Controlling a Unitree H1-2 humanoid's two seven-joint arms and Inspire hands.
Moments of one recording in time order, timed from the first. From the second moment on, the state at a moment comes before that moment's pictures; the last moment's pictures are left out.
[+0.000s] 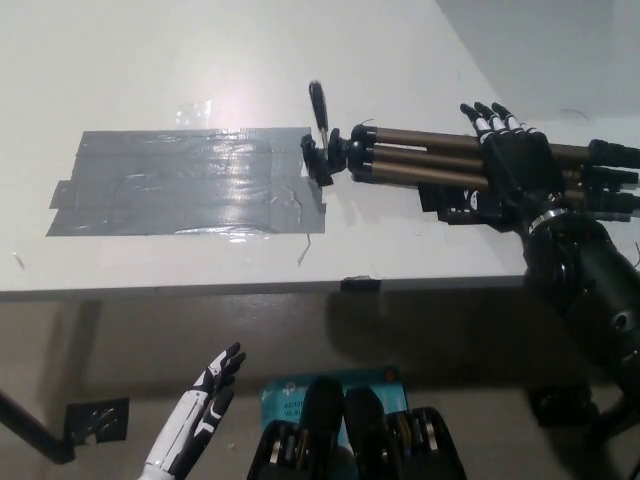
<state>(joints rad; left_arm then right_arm) -0.03 0.19 -0.15 0.29 0.16 -0.42 -0.09 -0.88 -0.28 0.43 0.95 -0.80 -0.08 -0.27</state>
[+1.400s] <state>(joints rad) -0.04 0.19 -0.15 0.31 0.17 -0.40 -0.09 -0.65 -0.39 0.02 0.13 -0.05 0.10 0.10</state>
